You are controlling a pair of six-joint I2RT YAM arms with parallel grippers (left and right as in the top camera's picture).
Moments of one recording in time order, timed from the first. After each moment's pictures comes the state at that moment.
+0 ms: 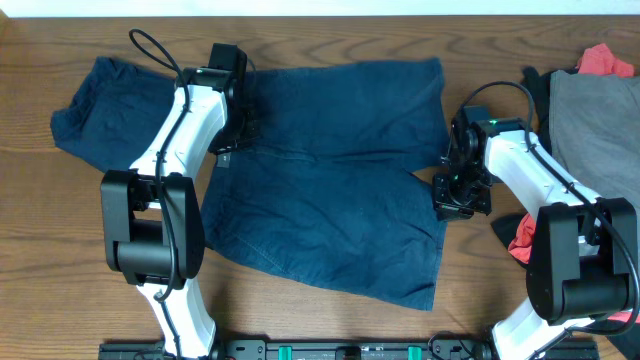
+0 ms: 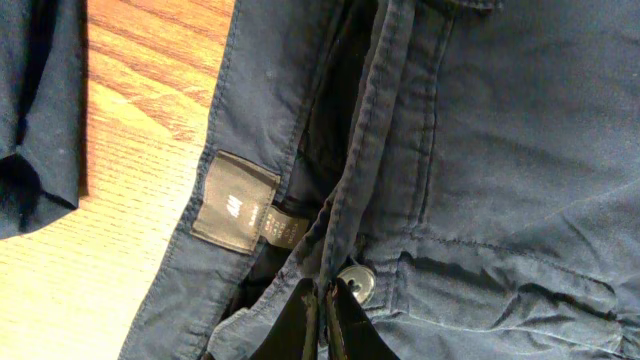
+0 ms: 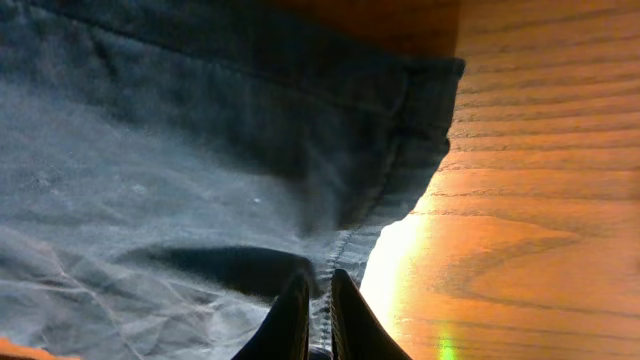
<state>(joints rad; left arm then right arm) -0.13 2.00 1.56 -0.99 -0.04 -0.43 0.12 1.82 1.15 -1.10 -0.19 0.28</state>
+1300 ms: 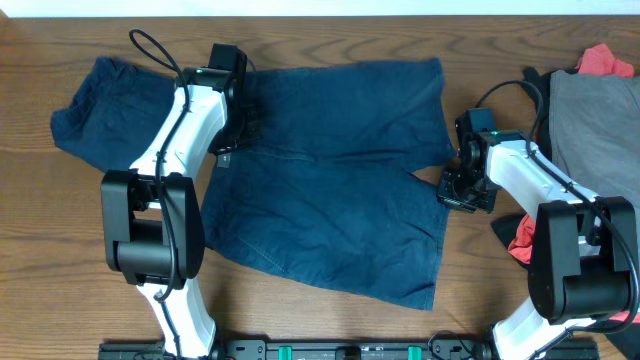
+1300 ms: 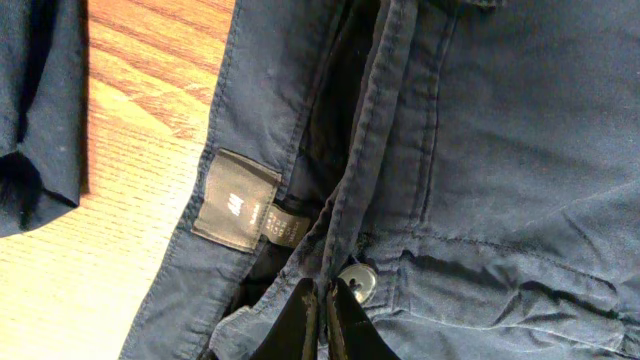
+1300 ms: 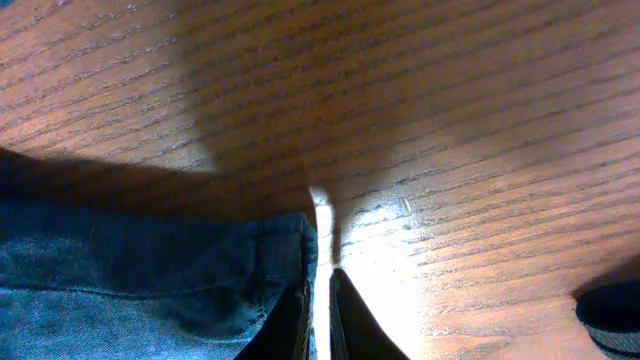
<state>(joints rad) -0.13 2.00 1.56 -1.00 -0.04 -0.43 0.10 1.82 1.07 -0.85 -0.03 0.45</state>
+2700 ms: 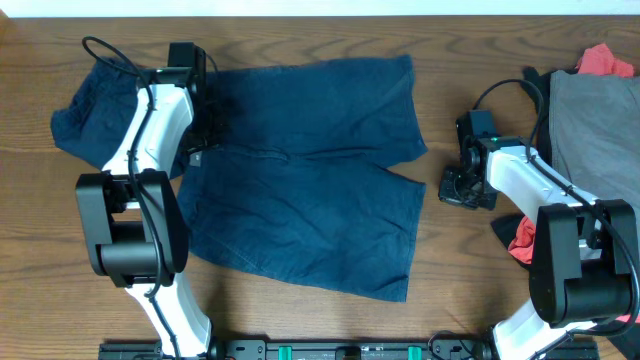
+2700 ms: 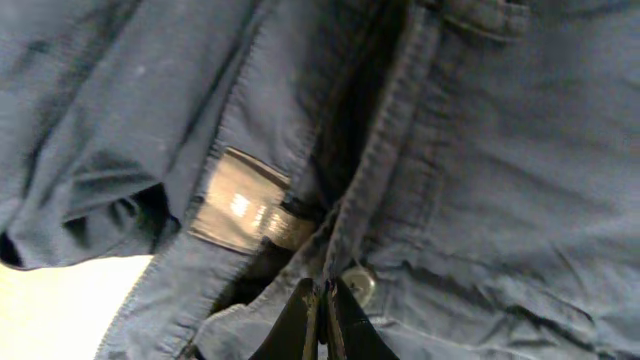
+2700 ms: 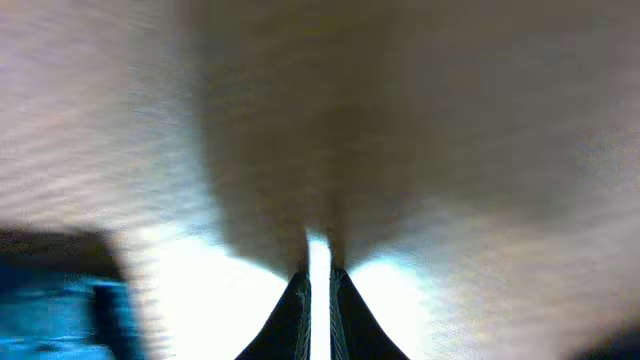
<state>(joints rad) 0.01 2.00 1.56 -0.98 -0.04 -0.43 0.10 1.81 1.02 -0.71 -0.01 0.40</state>
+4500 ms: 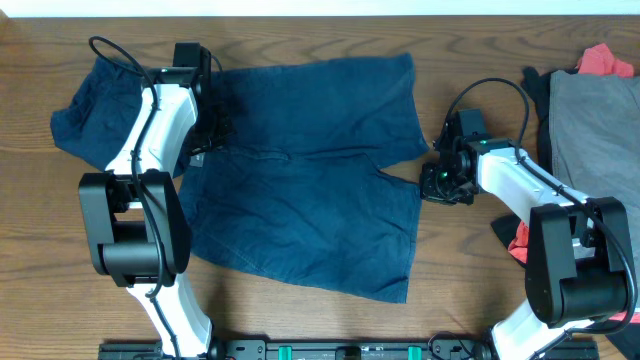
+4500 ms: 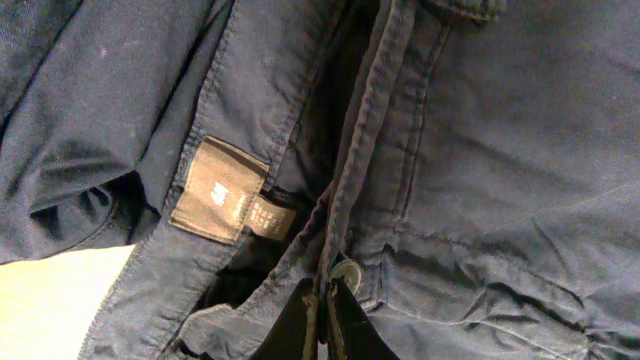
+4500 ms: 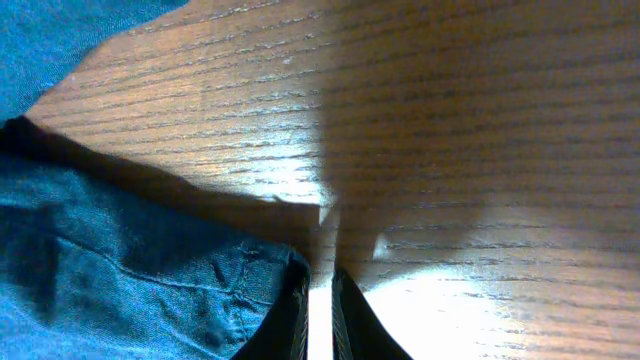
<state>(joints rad) 0.00 2.00 1.56 -0.99 -0.03 -0.43 0.15 1.81 1.01 -0.63 -0.23 0.32</state>
